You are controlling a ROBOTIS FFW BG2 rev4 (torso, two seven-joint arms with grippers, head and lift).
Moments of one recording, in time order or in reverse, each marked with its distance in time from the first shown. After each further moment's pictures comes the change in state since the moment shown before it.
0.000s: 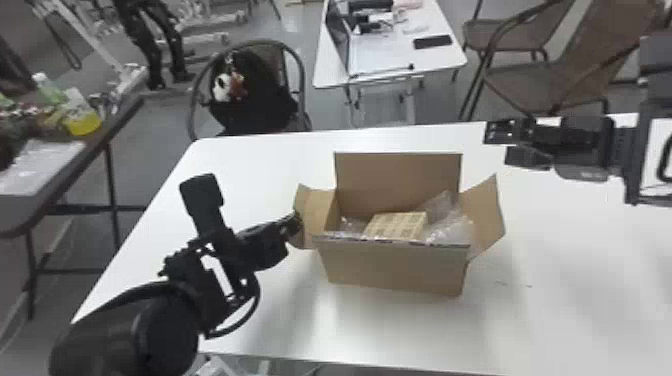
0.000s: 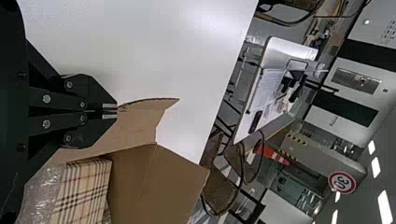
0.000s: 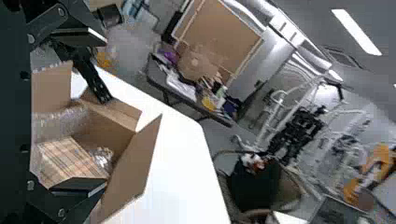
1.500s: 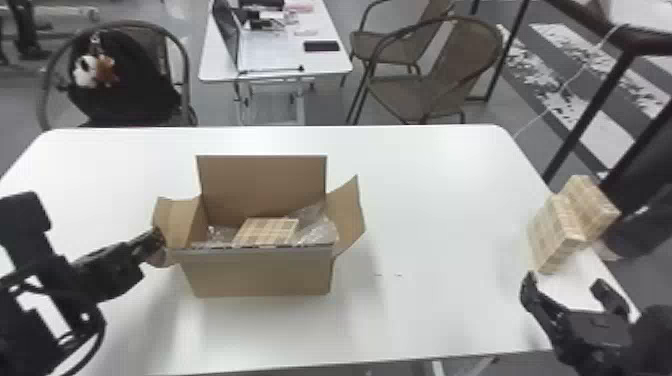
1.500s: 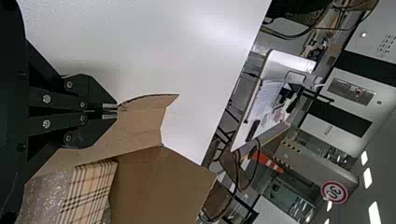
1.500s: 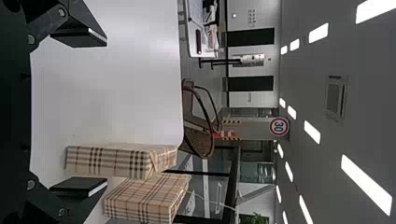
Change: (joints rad) left arm 0.064 0.000 0.050 -0.006 0.048 -0.042 -0.002; right arm 0.942 0.169 -0.183 -0.218 1.035 -1.348 -0.151
